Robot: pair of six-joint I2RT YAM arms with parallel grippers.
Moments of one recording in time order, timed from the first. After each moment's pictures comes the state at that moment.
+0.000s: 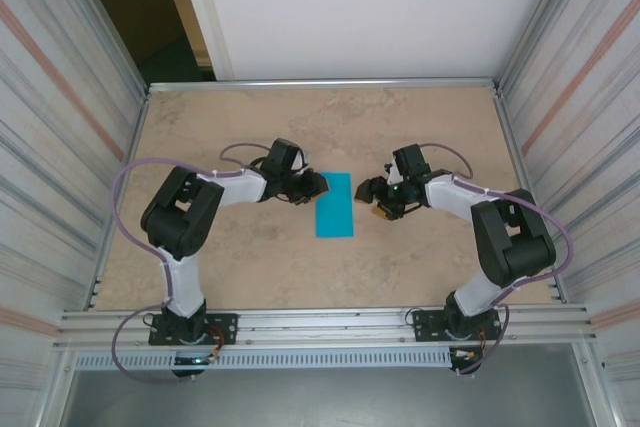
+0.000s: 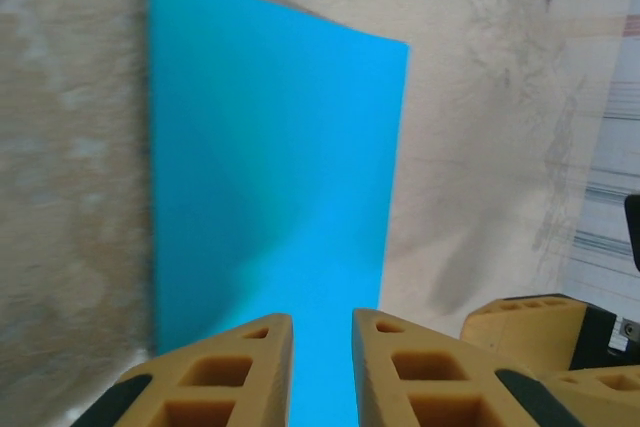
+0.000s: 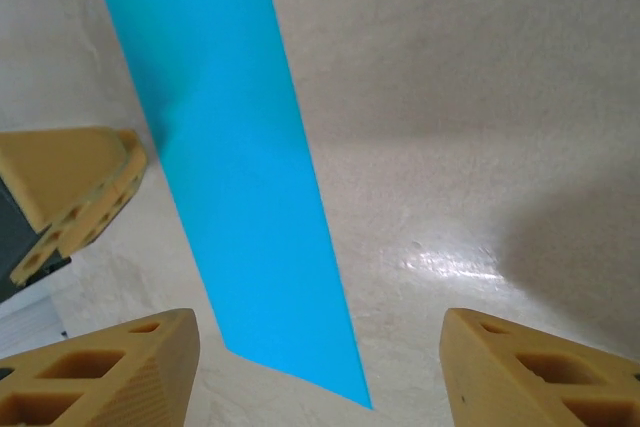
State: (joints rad) left arm -0.54 1.92 1.05 0.01 0.51 -0.89; right arm 0.35 1.61 0.83 -0.30 -0.51 0.78
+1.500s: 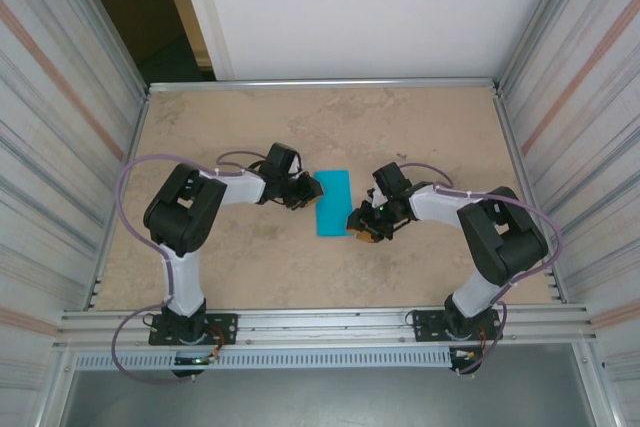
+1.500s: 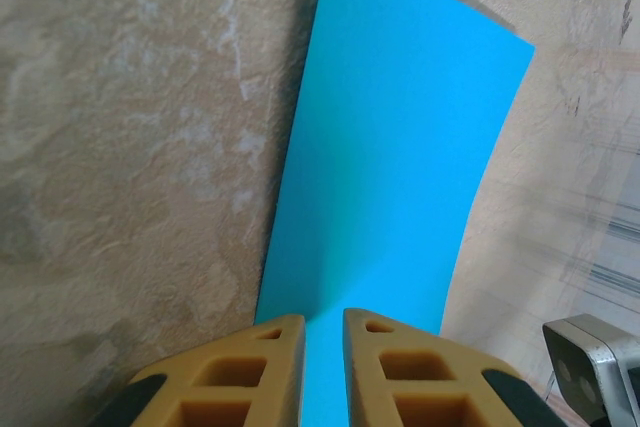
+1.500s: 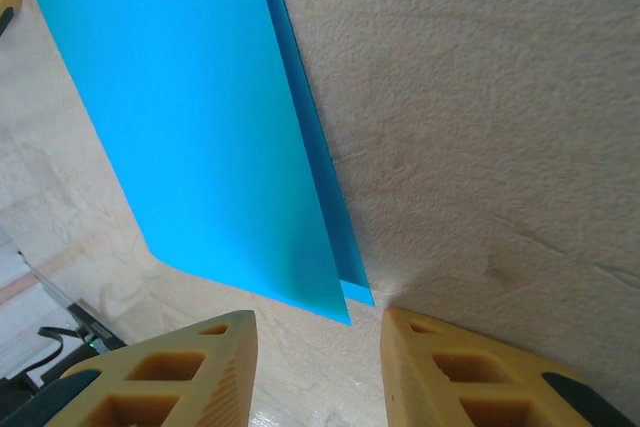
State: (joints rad) left arm -0.53 1.95 1.03 0.00 0.48 -0.95; right arm 0.50 1.64 0.77 -0.34 -0.56 0.83
